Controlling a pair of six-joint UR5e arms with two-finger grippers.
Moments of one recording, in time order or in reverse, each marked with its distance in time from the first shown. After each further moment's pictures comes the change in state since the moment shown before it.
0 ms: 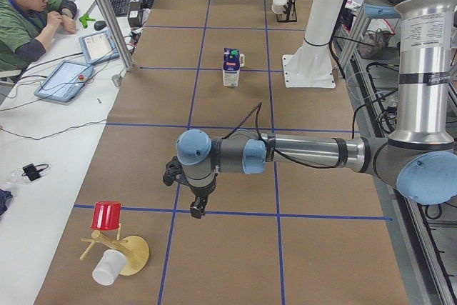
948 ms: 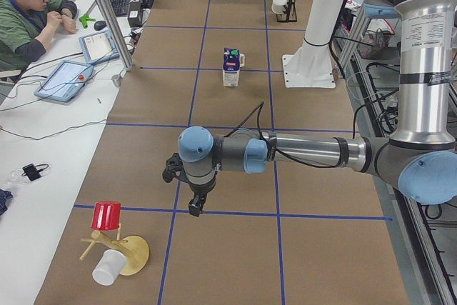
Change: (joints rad) left arm -0.001 0.003 -0.005 -0.012 0.005 0.000; right arm 0.000 -0.002 -0.045 0.007 0.001 0.000
